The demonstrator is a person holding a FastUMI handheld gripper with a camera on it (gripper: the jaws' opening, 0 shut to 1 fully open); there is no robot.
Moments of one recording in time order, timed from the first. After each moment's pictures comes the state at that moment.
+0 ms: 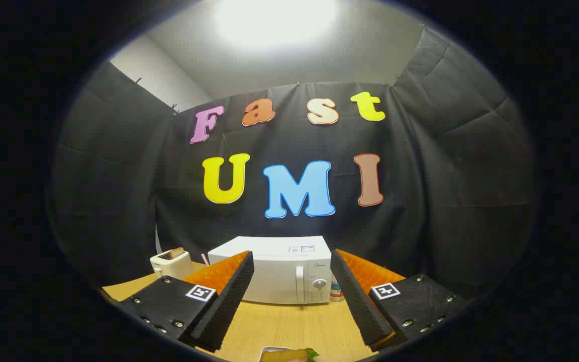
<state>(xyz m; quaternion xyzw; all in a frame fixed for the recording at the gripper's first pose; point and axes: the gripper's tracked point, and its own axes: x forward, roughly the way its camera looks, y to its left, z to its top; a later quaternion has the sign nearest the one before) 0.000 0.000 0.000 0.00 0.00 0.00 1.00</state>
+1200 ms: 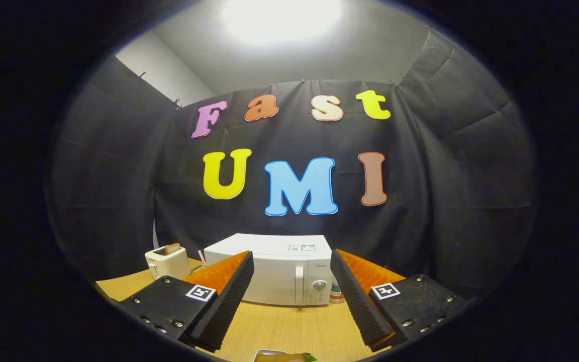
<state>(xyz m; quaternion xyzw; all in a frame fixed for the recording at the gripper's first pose) 0.027 -0.003 -0.019 -0.01 0.01 0.00 1.00</state>
